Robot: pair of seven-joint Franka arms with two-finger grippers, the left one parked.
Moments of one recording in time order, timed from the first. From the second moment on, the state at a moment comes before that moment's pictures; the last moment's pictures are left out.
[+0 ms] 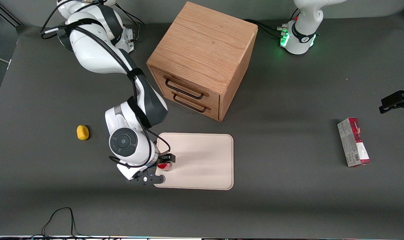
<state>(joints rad) 0.45 0.94 -0.02 -0.79 0.02 1.70 0.44</state>
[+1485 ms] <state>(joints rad) 0.40 0.06 -0.16 -1.51 0.01 1.44 0.28</state>
